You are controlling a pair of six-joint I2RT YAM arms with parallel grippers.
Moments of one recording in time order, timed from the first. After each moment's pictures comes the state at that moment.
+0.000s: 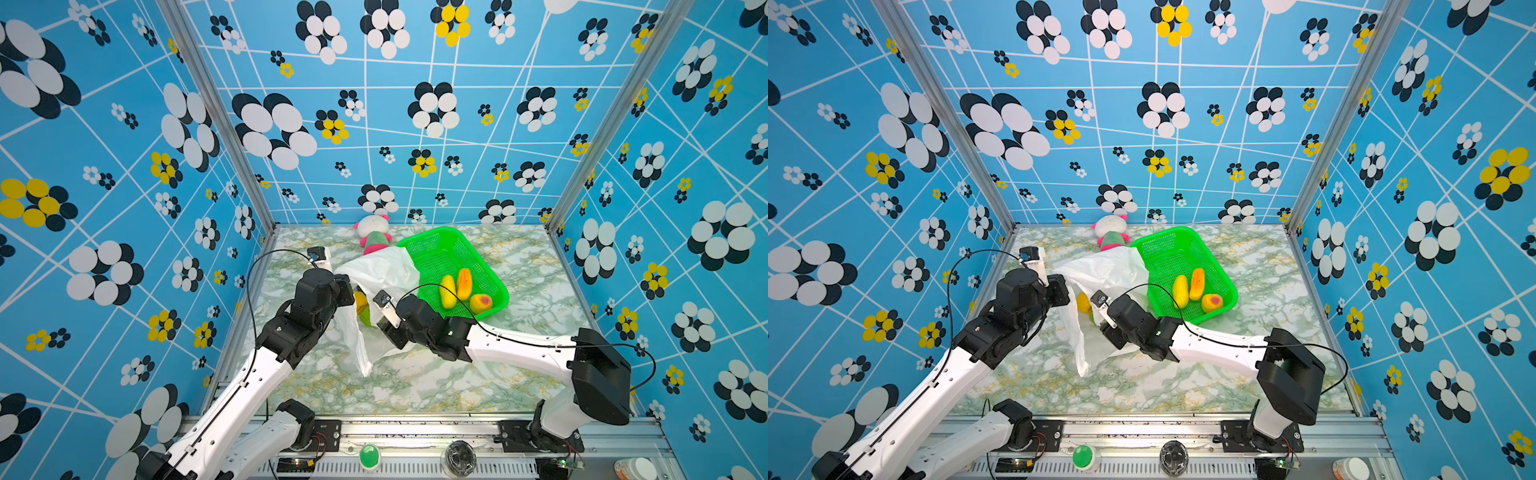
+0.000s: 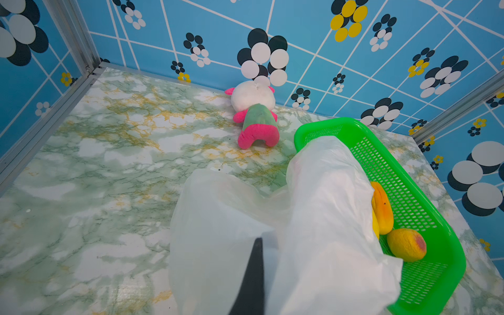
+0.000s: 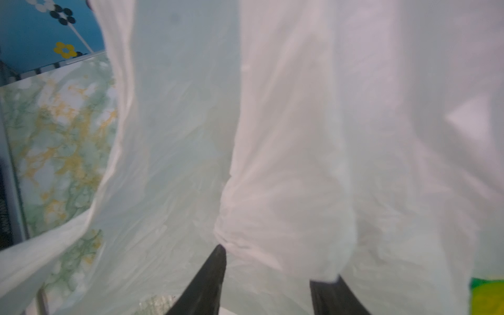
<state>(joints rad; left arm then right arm) -0.46 0.93 0.92 -0.43 -0.24 -0.46 1.08 1.61 1.09 -0.11 0.17 -0.03</state>
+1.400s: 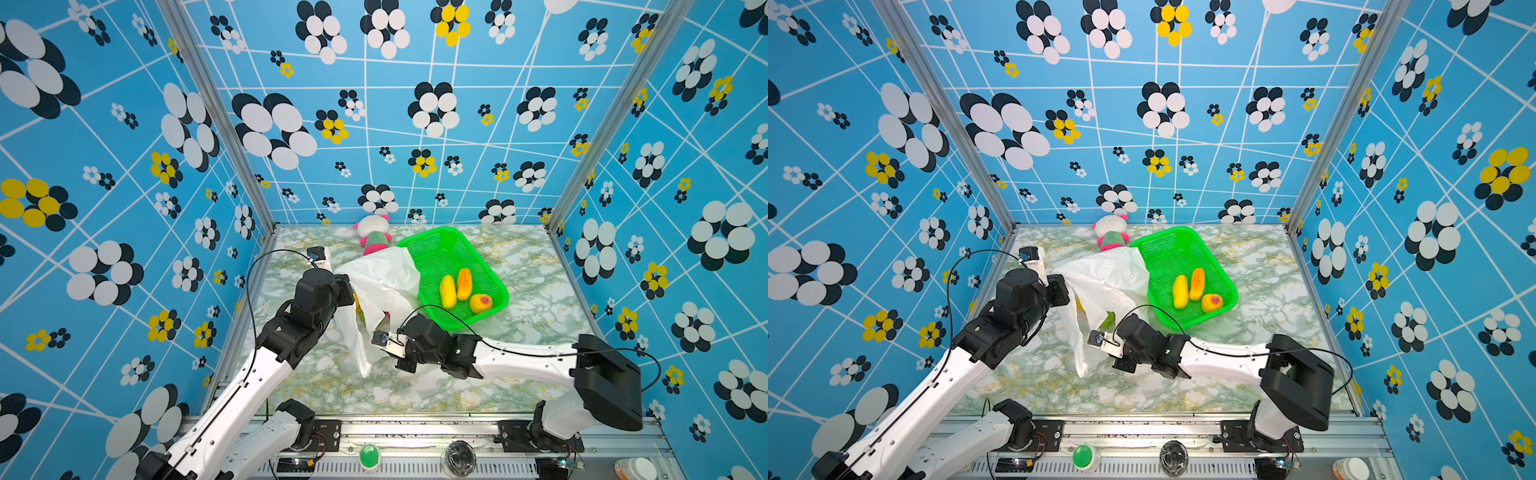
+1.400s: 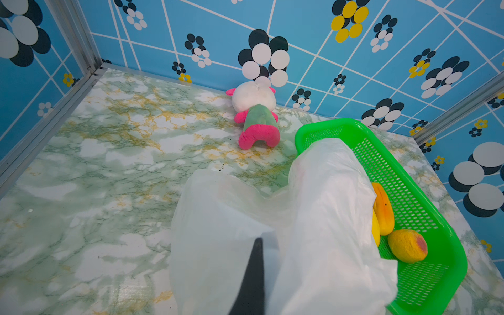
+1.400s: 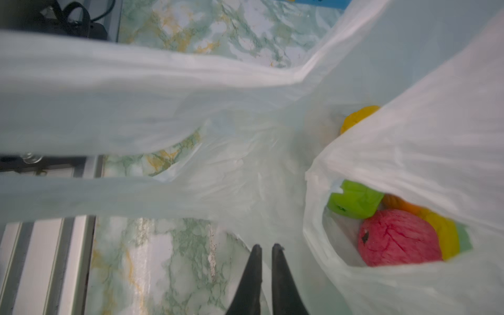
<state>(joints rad) -0.46 0.93 0.92 -0.43 -0.25 -0.46 1.12 1.61 0.92 0.02 -0.02 -0.36</state>
